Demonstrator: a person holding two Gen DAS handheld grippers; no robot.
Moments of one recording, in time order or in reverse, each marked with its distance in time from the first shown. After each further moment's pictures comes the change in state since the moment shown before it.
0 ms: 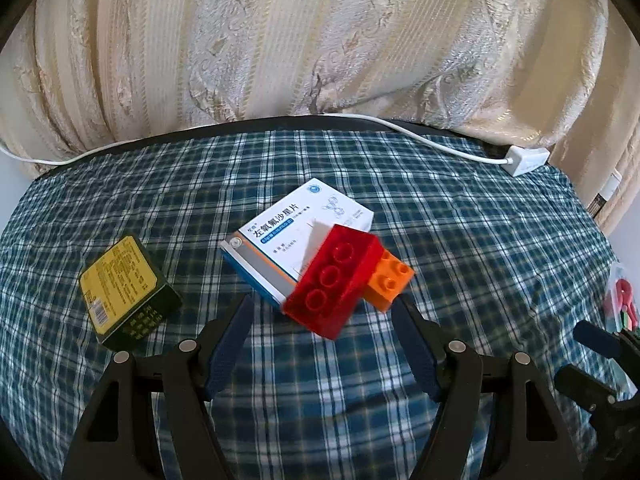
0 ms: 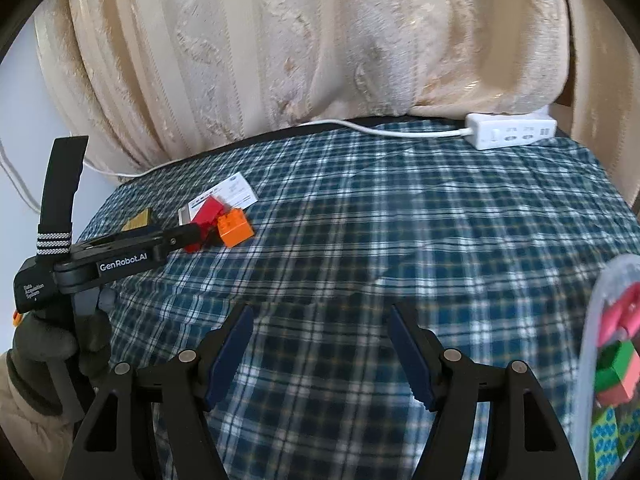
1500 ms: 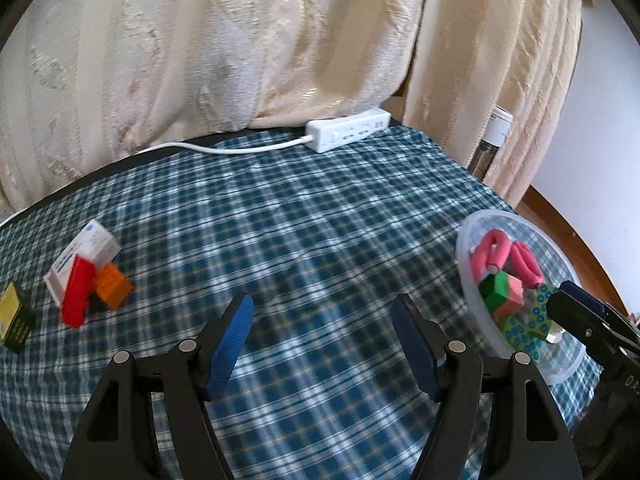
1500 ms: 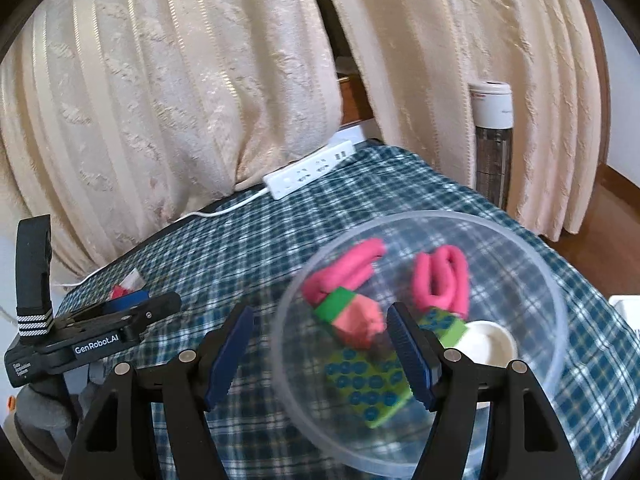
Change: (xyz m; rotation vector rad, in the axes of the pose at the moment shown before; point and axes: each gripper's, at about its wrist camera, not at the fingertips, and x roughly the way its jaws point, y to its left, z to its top) left arm -0.042 -0.194 -0.027 0.218 -0.022 -0.242; right arm -0.143 -0.140 -0.069 0.313 -0.259 -0.231
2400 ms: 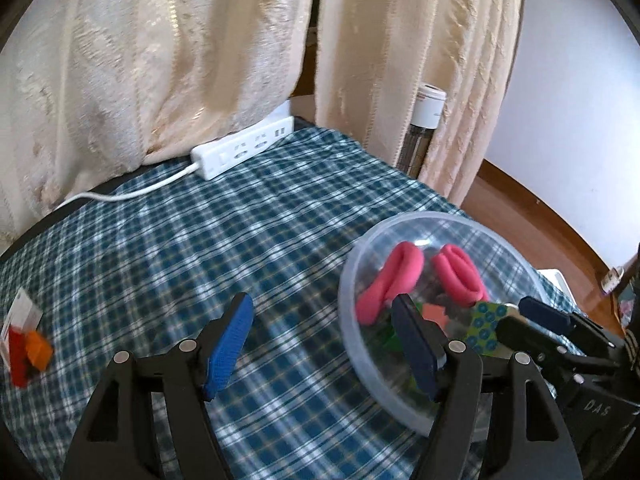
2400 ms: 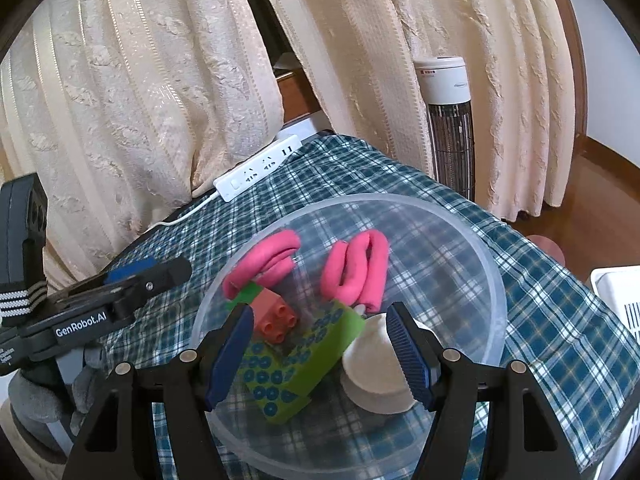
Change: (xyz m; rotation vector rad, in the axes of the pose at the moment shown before) left arm 0.034 -0.097 0.025 0.159 0.000 -0.136; right arm -0.003 -0.072 -0.004 0.106 0.009 -0.049
